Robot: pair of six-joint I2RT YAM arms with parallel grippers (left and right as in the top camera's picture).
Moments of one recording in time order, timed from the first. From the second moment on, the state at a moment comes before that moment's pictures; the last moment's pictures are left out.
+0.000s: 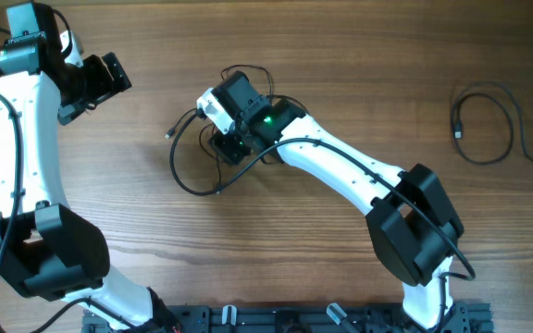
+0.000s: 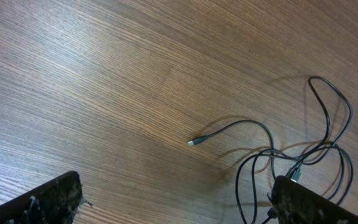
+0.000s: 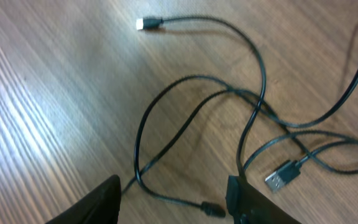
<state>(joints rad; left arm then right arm) 0.24 1.82 1.75 -1.14 0.13 -0.25 0.77 2.04 1.60 -0.57 -0.14 -0.11</state>
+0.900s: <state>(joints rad) 0.24 1.82 1.75 -1.14 0.13 -0.25 0.77 2.04 1.60 -0.65 0.09 -0.15</state>
